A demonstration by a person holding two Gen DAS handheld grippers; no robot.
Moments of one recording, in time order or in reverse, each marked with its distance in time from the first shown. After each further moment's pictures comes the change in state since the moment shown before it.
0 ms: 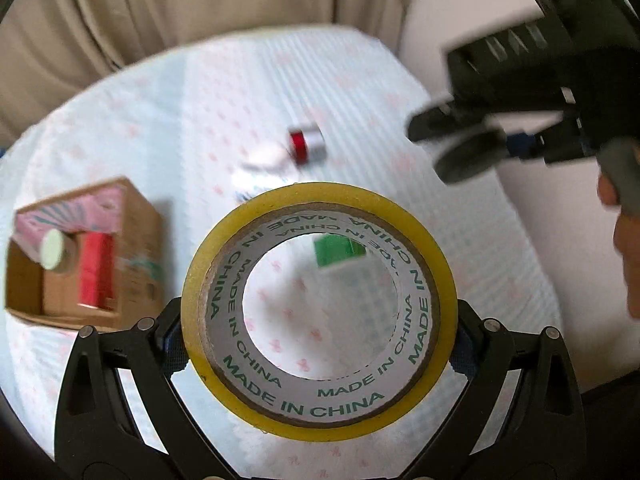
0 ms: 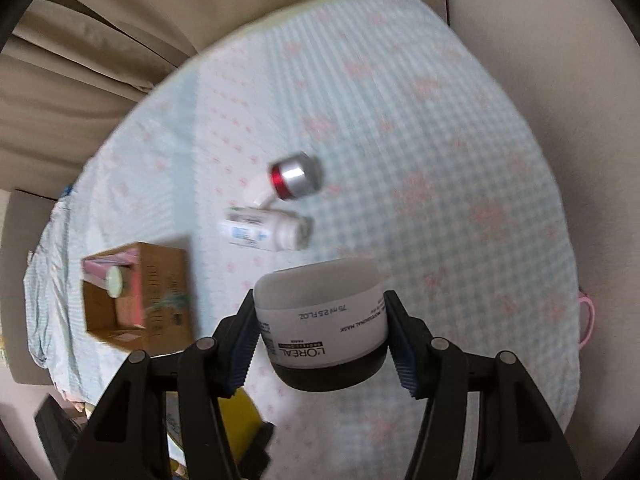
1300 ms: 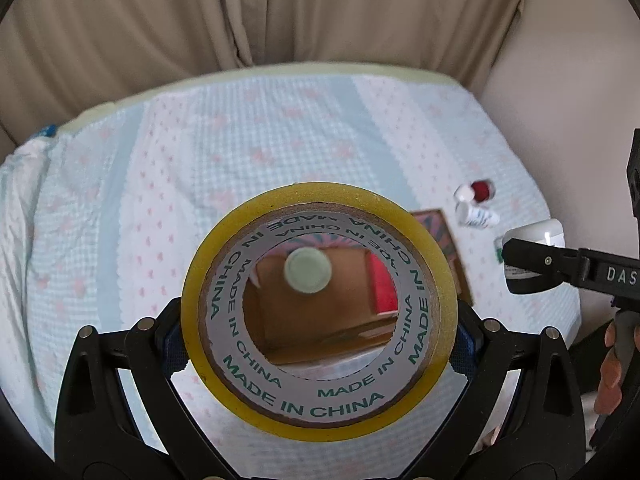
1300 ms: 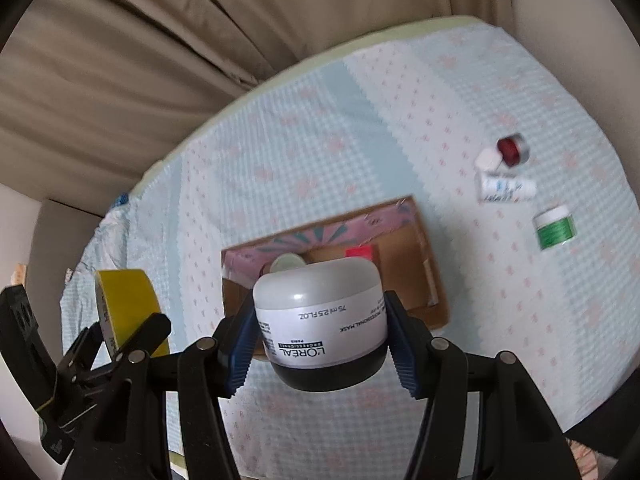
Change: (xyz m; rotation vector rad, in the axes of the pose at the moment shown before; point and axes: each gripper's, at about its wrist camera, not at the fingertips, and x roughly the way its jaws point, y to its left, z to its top) left arm -0.129 0.430 0.022 -0.053 0.037 -0.023; right arm 0.028 0.359 -0.084 0.084 -0.065 0.048
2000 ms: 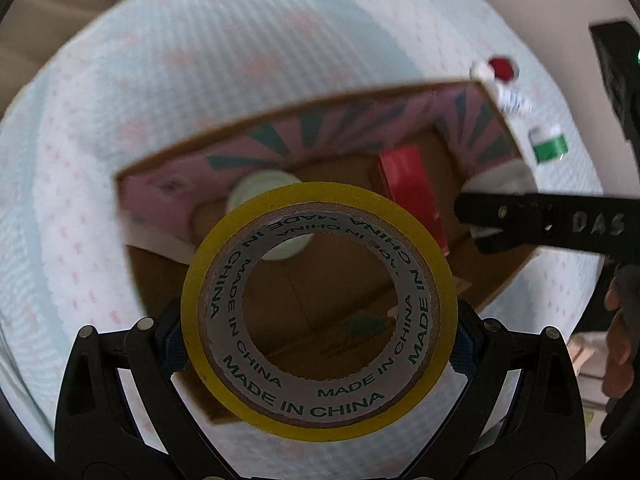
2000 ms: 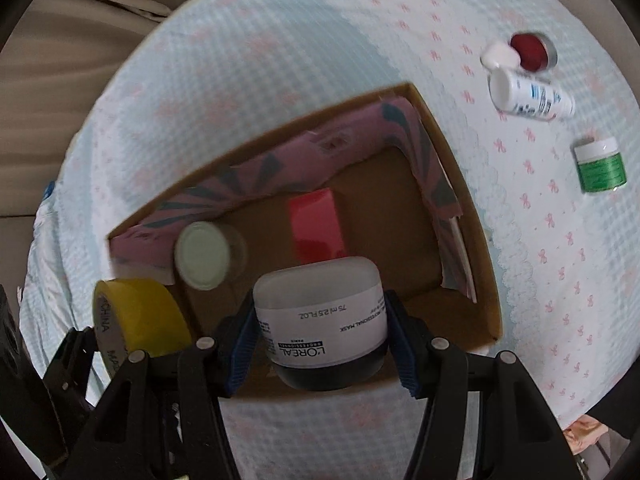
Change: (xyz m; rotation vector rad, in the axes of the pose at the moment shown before) left arm 0.185 -0.020 -0.031 0.205 0.343 -0.055; right arm 0.162 -0.051 0.003 0.147 0.240 -0.144
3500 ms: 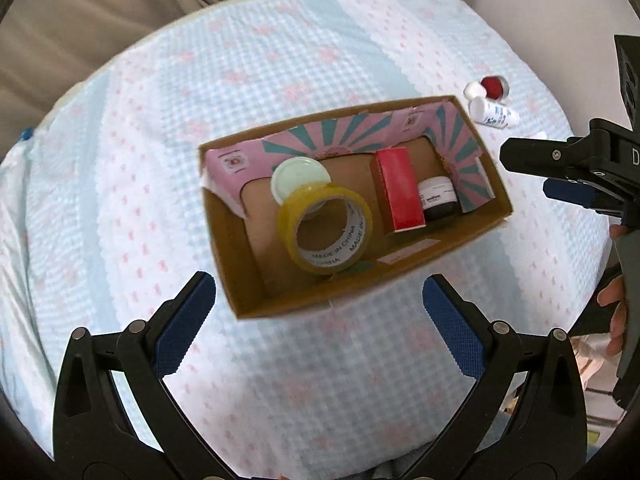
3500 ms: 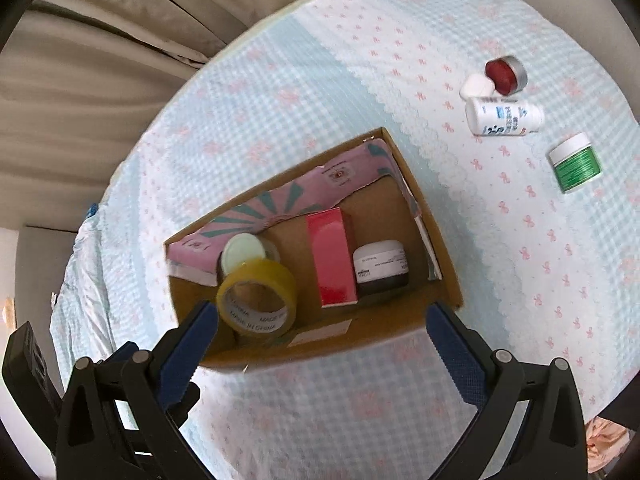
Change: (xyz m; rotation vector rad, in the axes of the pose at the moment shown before) left arm -0.109 -0.014 -0.064 -0.068 -0.129 0.101; right arm -0.095 -0.022 -0.049 -0.025 -0.195 0.141
